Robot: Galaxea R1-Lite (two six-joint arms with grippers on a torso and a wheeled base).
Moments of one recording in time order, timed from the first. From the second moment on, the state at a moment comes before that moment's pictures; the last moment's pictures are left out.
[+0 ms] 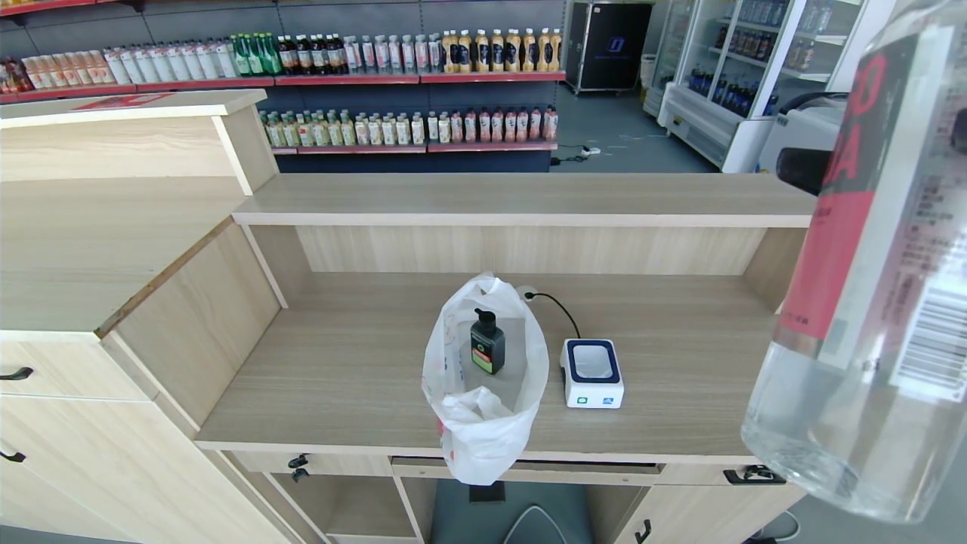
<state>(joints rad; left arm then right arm) 0.00 0.00 0.00 0.00 -0.02 0.00 0.41 1.28 -0.84 -0.87 1.11 0.71</state>
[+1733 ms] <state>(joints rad) 0.00 0.00 0.00 0.00 -0.02 0.00 -0.09 1.40 -0.81 -0.58 0.78 -0.06</state>
